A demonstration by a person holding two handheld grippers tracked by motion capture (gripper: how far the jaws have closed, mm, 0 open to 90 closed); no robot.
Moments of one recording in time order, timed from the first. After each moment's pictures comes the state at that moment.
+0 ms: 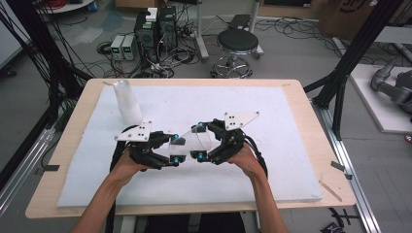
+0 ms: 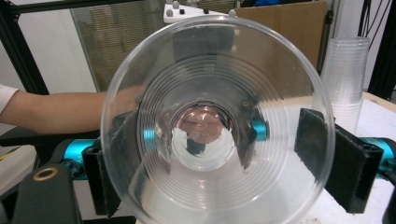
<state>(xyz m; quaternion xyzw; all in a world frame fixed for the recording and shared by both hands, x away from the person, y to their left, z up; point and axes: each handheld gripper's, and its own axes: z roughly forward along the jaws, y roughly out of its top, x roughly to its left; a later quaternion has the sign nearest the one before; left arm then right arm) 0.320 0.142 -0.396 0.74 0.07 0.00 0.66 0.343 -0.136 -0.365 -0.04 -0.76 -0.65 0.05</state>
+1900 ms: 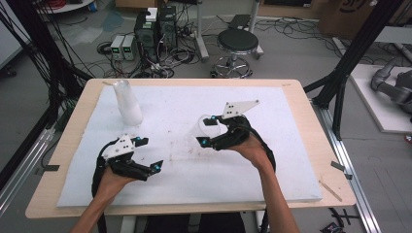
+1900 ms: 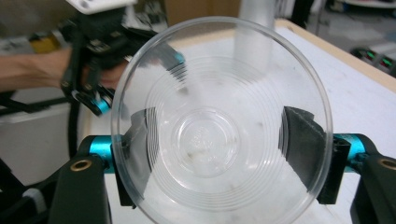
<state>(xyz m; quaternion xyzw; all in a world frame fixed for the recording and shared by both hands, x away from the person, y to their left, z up) 0.287 0.197 -0.438 0.76 0.29 0.17 0.56 0.357 -0.148 -0.341 -0.14 -0.84 -0.51 -0.05</state>
